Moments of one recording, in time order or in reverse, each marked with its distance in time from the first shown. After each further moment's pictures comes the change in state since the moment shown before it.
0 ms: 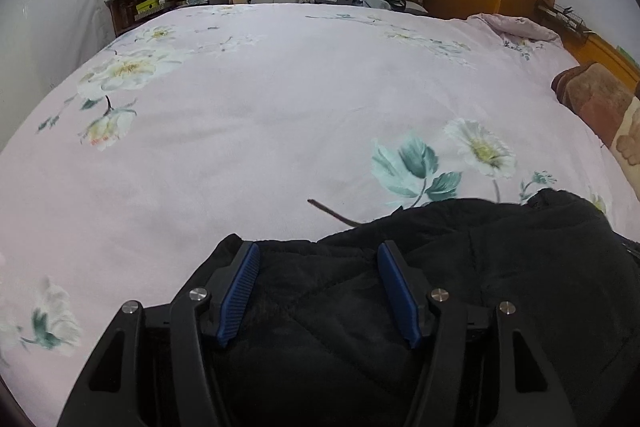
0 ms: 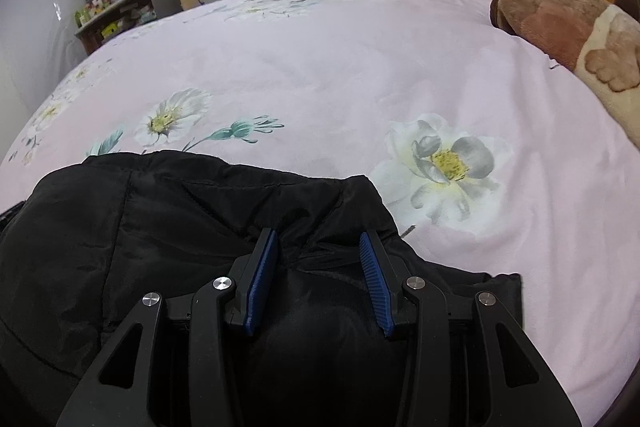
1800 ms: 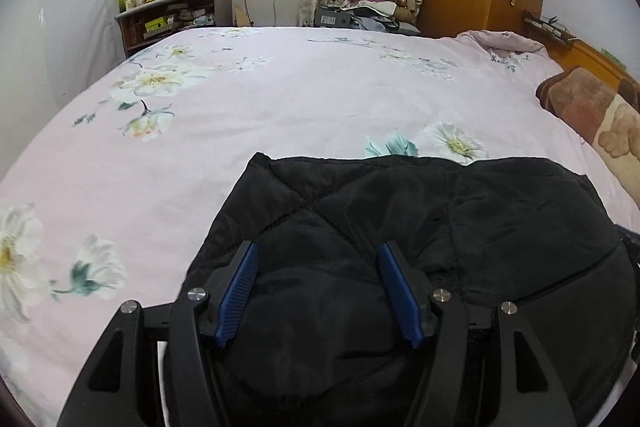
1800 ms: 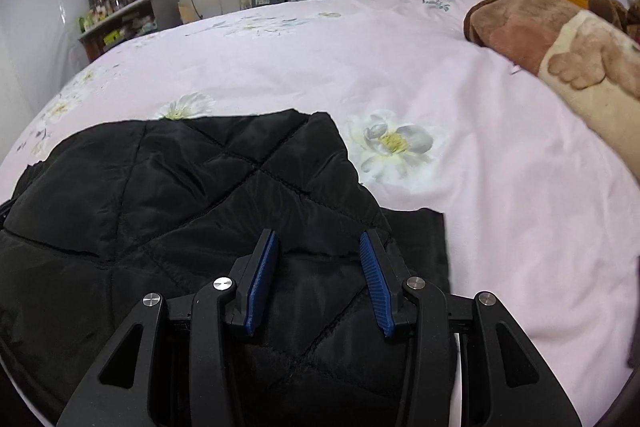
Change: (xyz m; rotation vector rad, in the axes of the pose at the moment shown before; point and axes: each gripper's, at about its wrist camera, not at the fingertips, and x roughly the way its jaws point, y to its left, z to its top) left arm -0.067 0.014 -0.041 0.009 -0.081 -0.001; right arm -0.066 -0.015 -0.039 0.000 -0.080 -0.032
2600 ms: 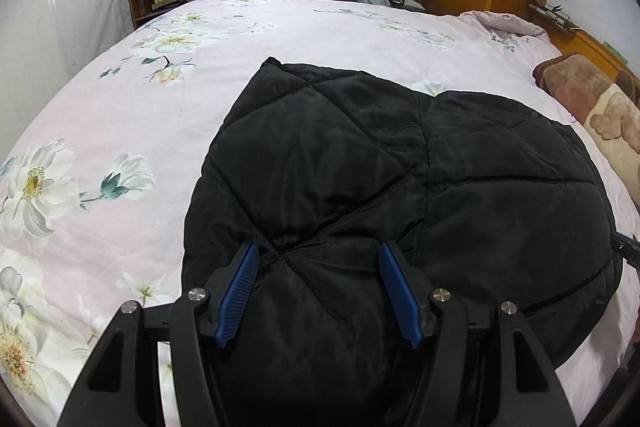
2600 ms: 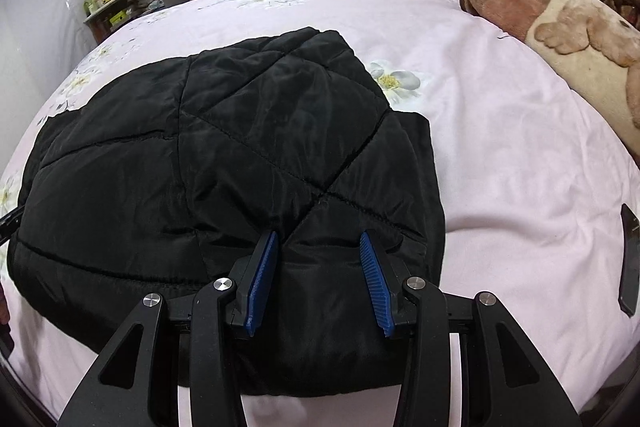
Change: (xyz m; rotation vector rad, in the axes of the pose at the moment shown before) left arm -0.045 -0.004 -0.047 -0.033 0.111 0.008; right arm -0.045 0.010 -0.049 0.015 0.117 0.026
